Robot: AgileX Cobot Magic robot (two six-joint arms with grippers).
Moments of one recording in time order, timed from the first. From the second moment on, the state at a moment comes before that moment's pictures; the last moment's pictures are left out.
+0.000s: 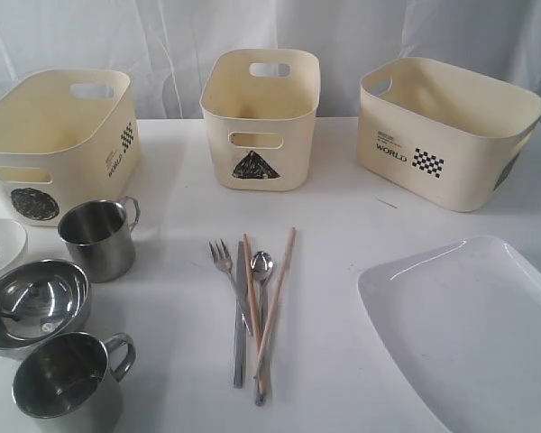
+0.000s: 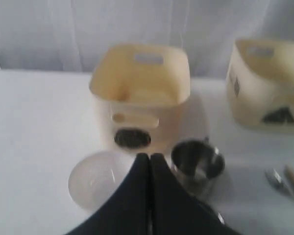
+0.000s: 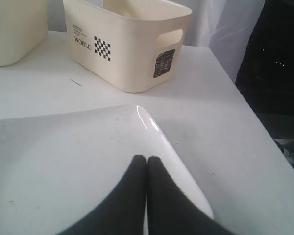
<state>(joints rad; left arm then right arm) 0.03 0.51 -0.52 -0.29 0.44 0.23 -0.19 0.01 0.00 -0.04 0.35 -0.07</state>
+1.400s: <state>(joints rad) 0.14 1.77 -0.98 0.13 0.57 -0.21 -0.19 0.01 0.00 -0.04 0.35 -0.07</state>
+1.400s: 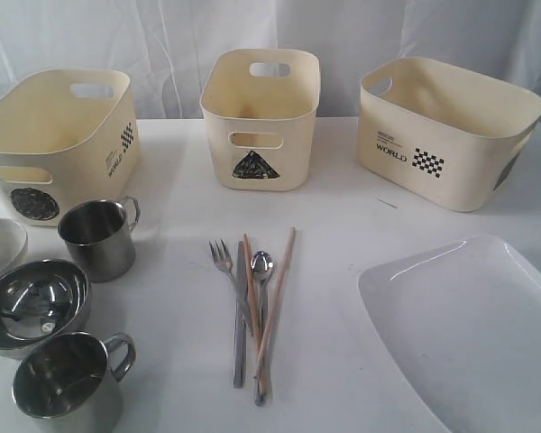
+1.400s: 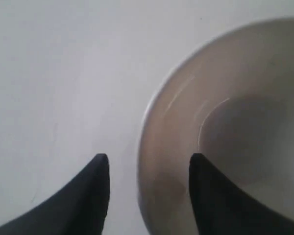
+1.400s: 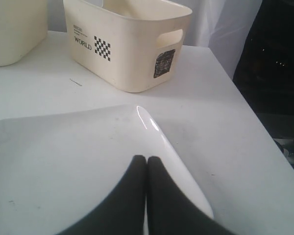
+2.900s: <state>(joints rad) 0.09 1.80 -1.16 0.36 -0.52 -0.27 -0.19 0.01 0.00 -0.04 0.35 -0.07</state>
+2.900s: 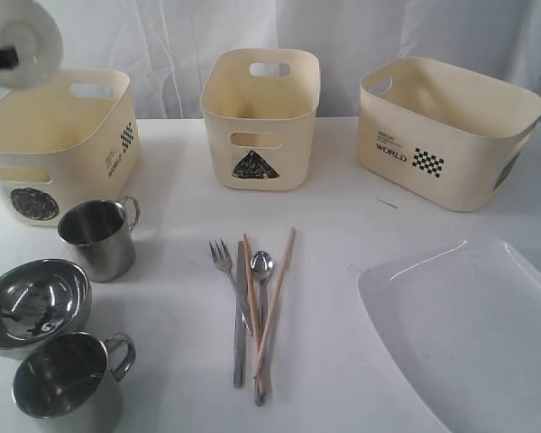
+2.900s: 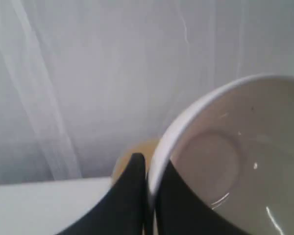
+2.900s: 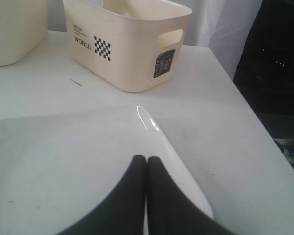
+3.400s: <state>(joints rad) 0.04 1.83 -1.25 0.41 -0.01 -0.35 -0.19 0.01 0.00 -0.04 0.35 -0.07</state>
